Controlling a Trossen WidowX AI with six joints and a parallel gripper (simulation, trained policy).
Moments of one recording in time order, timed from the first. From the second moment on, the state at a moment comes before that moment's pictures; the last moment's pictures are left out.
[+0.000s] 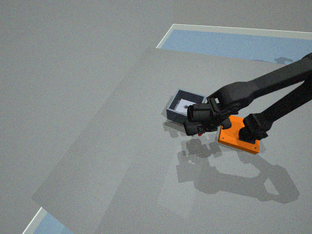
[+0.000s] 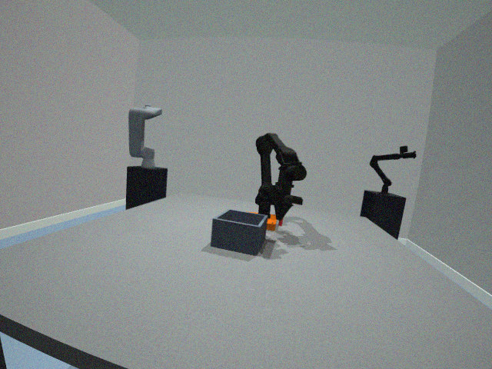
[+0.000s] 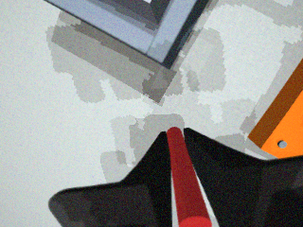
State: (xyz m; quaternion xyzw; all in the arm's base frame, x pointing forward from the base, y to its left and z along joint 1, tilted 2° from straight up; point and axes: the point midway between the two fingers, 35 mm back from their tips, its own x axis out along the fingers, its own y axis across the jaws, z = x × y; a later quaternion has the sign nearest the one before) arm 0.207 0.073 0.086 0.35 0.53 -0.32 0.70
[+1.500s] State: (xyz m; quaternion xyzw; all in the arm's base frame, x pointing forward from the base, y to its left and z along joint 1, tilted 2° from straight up) arm 0.297 -0.053 0.126 0.37 0.46 -0.38 0.71
